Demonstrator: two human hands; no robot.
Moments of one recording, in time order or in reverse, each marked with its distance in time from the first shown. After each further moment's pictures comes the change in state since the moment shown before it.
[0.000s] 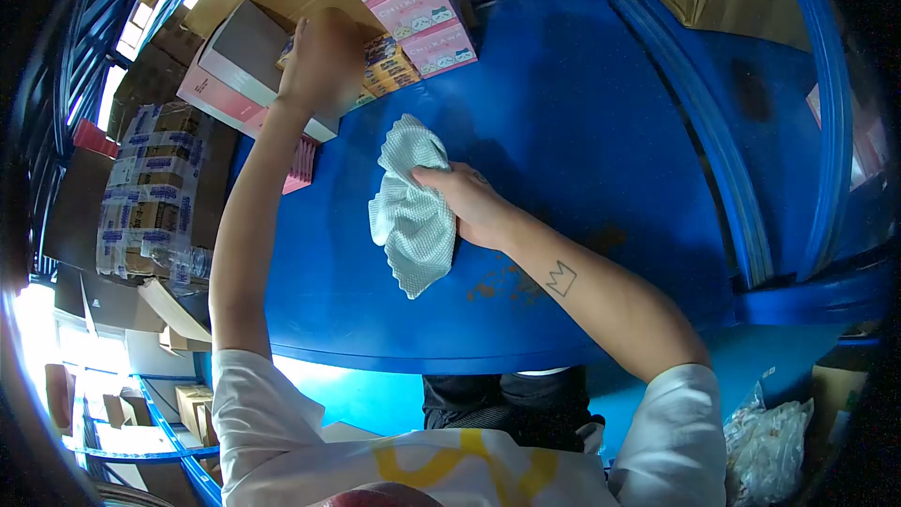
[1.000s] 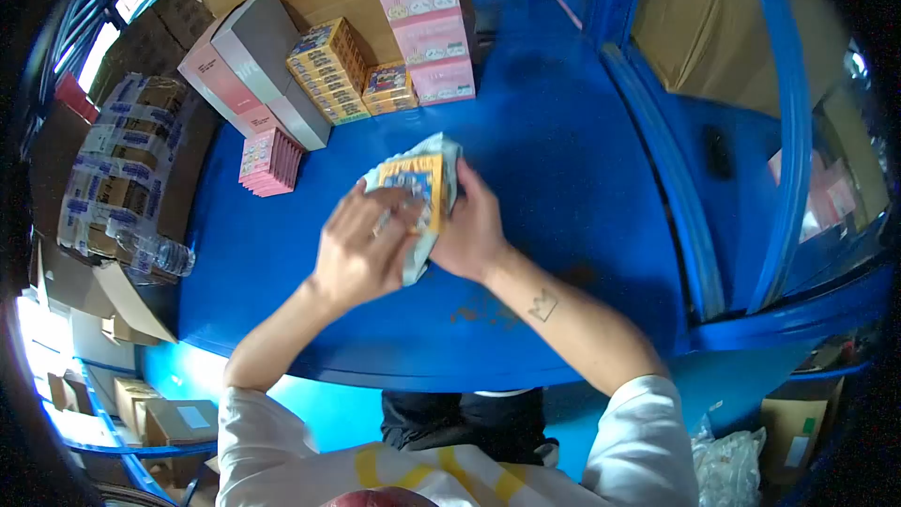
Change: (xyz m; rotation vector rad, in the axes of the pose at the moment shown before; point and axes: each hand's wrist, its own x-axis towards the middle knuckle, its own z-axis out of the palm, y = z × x) left_hand -0.138 0.122 -0.125 -1.001 0.403 -0.186; right_hand -0.002 -0.004 0.008 0.585 -0.304 -0.072
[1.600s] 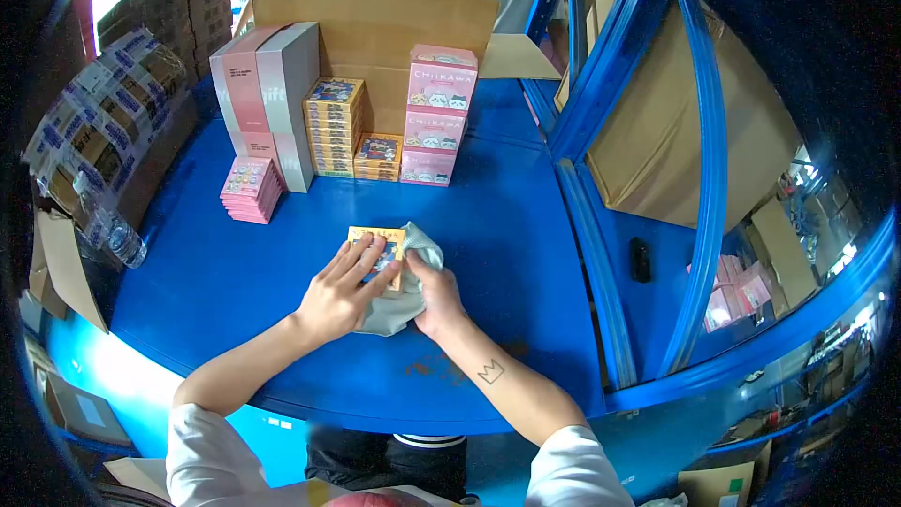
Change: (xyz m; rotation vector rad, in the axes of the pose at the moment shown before) left_hand -0.025 -0.014 0.035 -0.009 0.055 -0.004; right_hand -0.003 -0.003 -0.017 -0.815 0.484 -0.098
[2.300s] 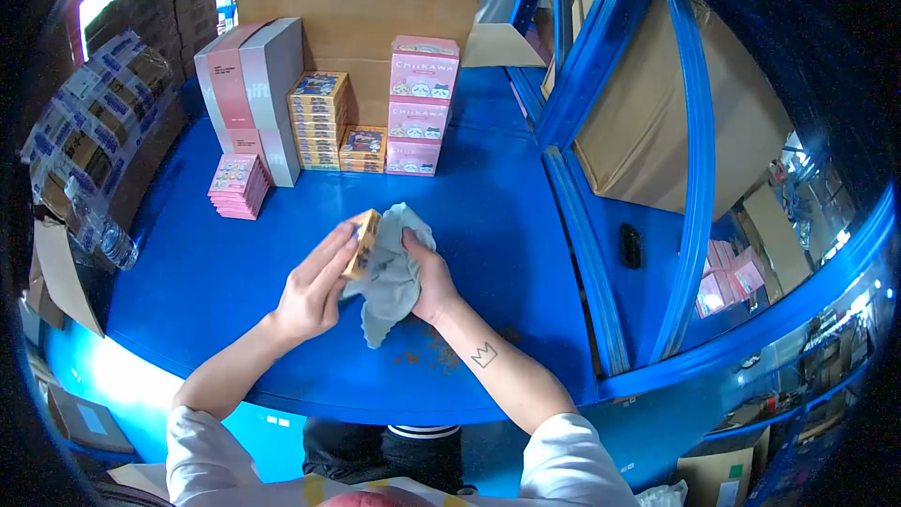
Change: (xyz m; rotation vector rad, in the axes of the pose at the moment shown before) left_hand 0.001 -0.002 -0.017 -0.110 0.102 0.013; right_hand -0.002 -0.013 -0.001 0.161 -0.194 0.003
